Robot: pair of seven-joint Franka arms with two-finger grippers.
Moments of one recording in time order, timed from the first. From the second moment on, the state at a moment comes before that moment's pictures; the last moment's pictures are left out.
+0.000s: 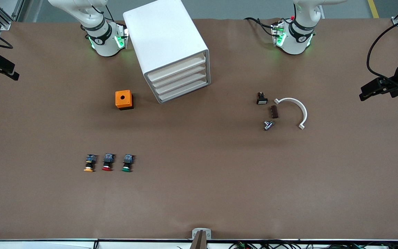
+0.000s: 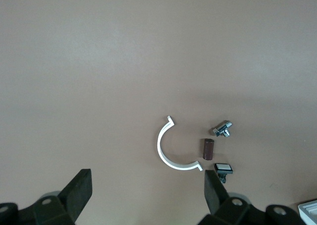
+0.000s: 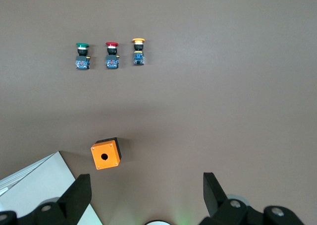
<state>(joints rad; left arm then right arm) 0.04 0.03 -0.06 -1.56 0.01 1.56 -0.11 0.03 -0.07 -0.09 -1.54 -0.01 1.44 0.00</state>
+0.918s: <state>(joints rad) 0.05 0.09 -0.05 -1.57 0.01 1.56 -0.11 0.02 -0.07 -0.10 -1.54 -0.01 1.47 0.03</state>
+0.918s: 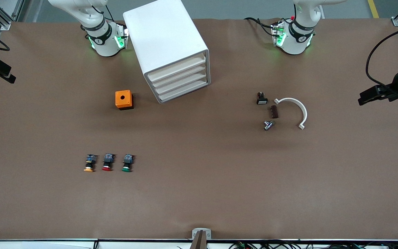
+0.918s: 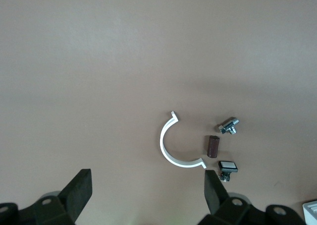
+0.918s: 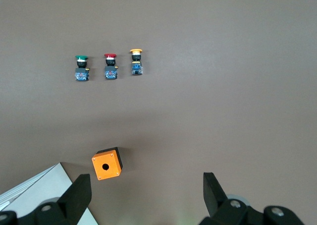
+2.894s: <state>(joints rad) -0.40 0.74 -0.08 -1.33 -0.84 1.35 -2.11 0.02 -0.07 -0.10 -1.54 -0.01 1.47 0.03</state>
